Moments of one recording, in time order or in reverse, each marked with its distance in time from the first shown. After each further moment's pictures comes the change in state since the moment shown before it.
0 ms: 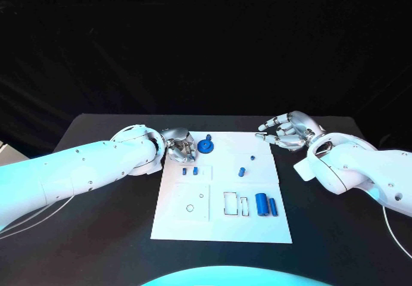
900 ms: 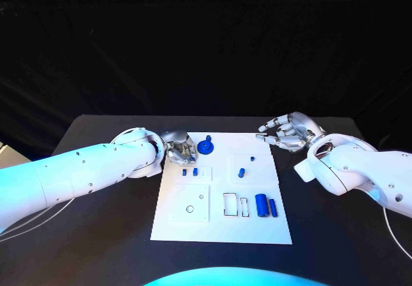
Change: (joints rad) left arm -0.009 -0.001 -0.002 -0.001 0.013 0.003 -0.003; left_hand -0.017 -0.017 0.000 -0.005 0.006 -0.052 0.009 -0.059 -0.016 0.003 0.004 -0.026 0.010 -0.004 0.004 0.000 -0.011 0.000 -0.011 0.004 -0.004 -0.015; right arm 0.000 -0.002 0.000 0.000 0.000 0.000 0.000; right_hand 0.000 0.000 0.000 0.000 0.000 0.000 0.000 0.000 0.000 0.000 0.000 0.000 0.000 0.000 0.000 0.000 0.000 0.000 0.000 0.000 0.000 0.000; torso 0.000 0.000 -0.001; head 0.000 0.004
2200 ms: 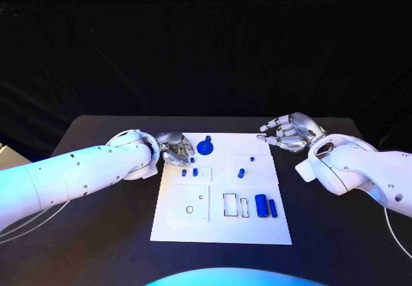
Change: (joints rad) left arm -0.007 -0.029 0.000 0.002 0.011 -0.020 -0.006; left_hand -0.018 -0.018 -0.013 -0.007 0.000 -0.168 -0.025 -0.118 -0.025 0.014 -0.007 -0.033 0.037 -0.006 -0.004 0.000 -0.013 0.000 -0.019 -0.009 -0.017 -0.022; right arm -0.001 -0.002 0.000 -0.015 -0.013 0.005 -0.003; right_hand 0.014 -0.013 0.013 0.002 -0.022 -0.008 -0.006 0.004 -0.005 -0.241 0.004 -0.343 -0.202 0.000 0.000 -0.056 0.001 0.000 0.000 0.000 -0.040 0.000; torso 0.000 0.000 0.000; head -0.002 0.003
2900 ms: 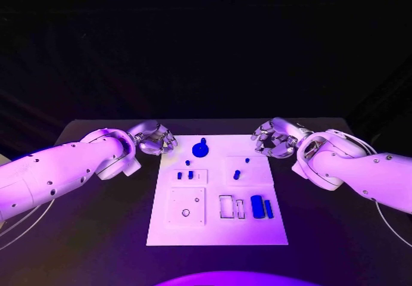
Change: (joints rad) left arm 0.003 -0.111 0.050 0.026 0.307 -0.060 0.172; left_hand 0.071 0.048 0.037 -0.099 0.000 0.157 0.054 0.107 0.034 -0.101 0.040 0.087 0.072 -0.248 0.028 -0.186 -0.407 0.000 -0.163 0.020 -0.032 -0.080; right arm -0.001 0.062 -0.008 -0.094 -0.497 0.141 -0.056; right_hand 0.131 -0.110 0.267 -0.014 -0.018 0.059 -0.019 0.012 -0.006 -0.093 -0.002 -0.838 -0.798 0.000 0.000 -0.085 -0.024 0.023 0.000 -0.011 -0.172 0.000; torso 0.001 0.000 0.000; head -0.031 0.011
